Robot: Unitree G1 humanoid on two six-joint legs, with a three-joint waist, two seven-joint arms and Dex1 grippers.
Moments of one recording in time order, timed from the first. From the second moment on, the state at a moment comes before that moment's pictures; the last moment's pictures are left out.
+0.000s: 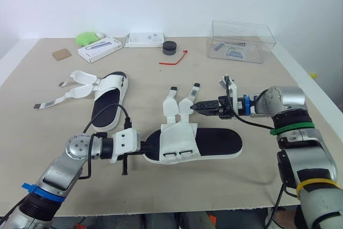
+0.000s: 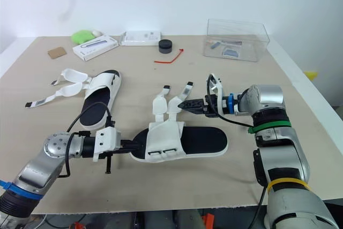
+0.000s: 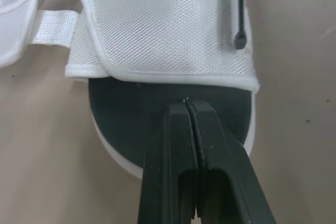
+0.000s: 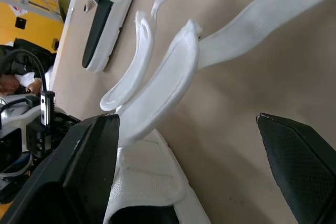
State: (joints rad) left arm -0.21 0.68 -0.21 -0.25 -0.20 0.10 -1.07; right arm -1.03 -0.58 0.11 0.69 0.53 1.26 1.09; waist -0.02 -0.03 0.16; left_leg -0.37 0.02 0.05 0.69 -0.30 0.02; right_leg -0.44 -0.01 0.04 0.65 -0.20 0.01
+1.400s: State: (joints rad) left arm -0.19 0.69 -0.22 -0.25 -0.16 0.04 -1.07; right arm -1.26 -0.33 -0.13 1.22 0.30 0.65 0.98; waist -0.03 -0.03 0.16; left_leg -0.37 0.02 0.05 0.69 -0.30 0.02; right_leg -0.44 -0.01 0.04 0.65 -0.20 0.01
